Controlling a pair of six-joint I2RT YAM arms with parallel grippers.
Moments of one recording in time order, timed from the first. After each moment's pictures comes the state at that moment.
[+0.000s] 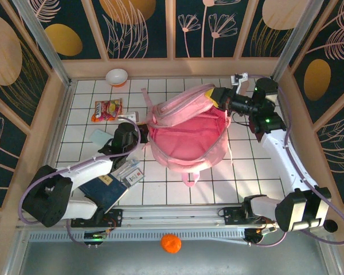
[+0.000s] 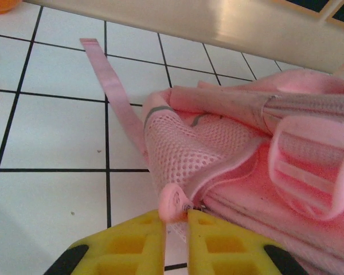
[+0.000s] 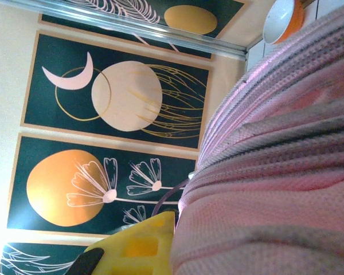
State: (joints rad) left arm -0.56 1.34 0.59 0.33 -0.18 -0.50; right arm 0.17 1.21 1.11 -0.05 -0.95 1.17
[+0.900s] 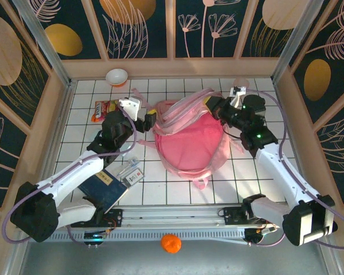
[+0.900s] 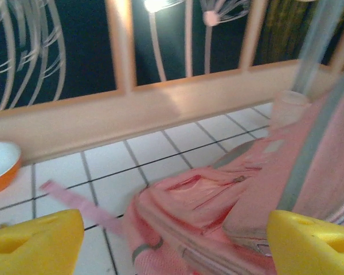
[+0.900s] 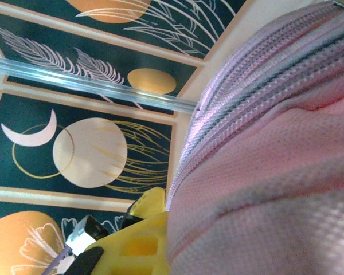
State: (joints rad) left arm -0.54 1.19 0.77 0.23 -0.09 -0.10; right arm 0.33 1.10 0.90 0.05 -0.48 1.18
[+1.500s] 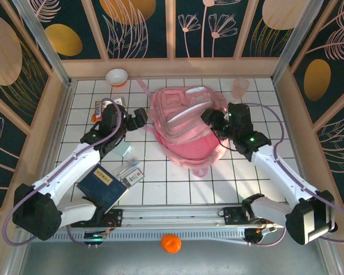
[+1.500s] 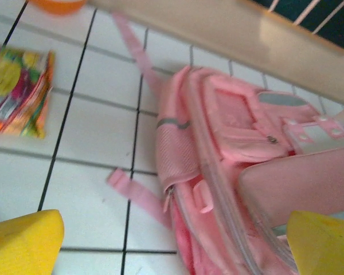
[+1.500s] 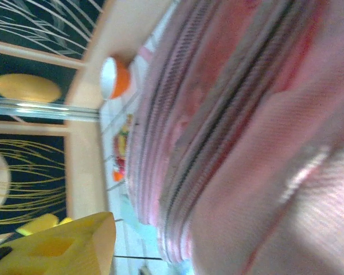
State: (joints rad) left arm -0.45 1.21 0.91 -0.28 -0.14 -0.67; right arm 0.43 1.09 0.86 -0.30 -0.20 1.07
